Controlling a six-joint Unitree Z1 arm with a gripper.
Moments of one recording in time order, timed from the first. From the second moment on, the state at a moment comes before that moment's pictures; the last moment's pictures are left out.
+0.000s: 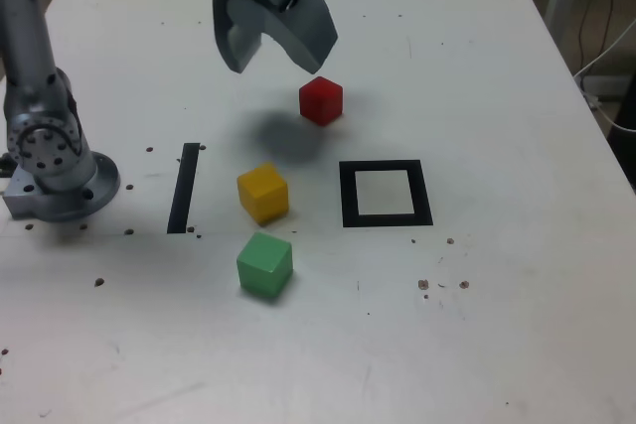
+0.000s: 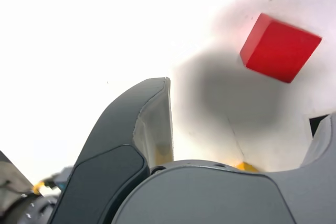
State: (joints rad) arm 0.35 1.71 -1.20 1.13 0.22 0.72
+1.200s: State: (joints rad) arm 0.31 1.88 -1.18 0.96 0.24 0.85
